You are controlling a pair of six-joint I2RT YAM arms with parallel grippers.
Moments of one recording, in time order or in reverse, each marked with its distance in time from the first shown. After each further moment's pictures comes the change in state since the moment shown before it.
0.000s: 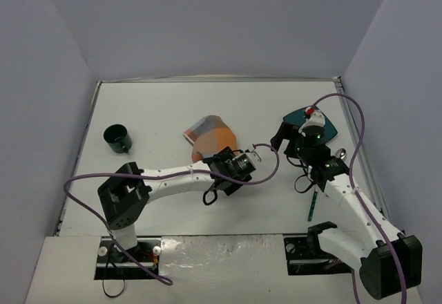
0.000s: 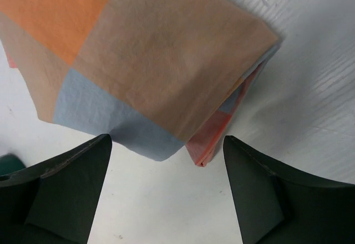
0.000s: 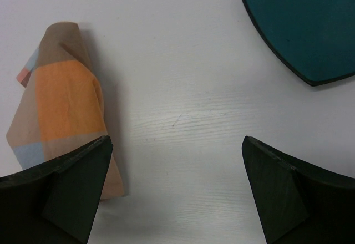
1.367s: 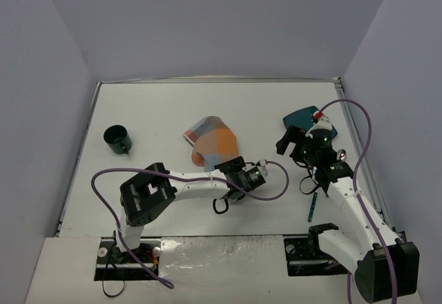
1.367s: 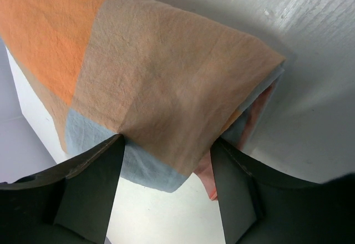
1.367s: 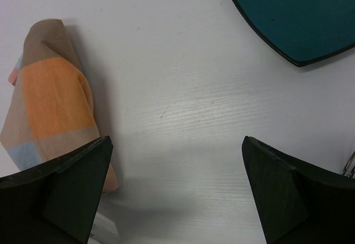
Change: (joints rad) left arm -0.063 0.173 0.033 0.075 -0.203 0.202; right arm -0.105 -0.027 -0.039 -0.027 -0.085 0.016
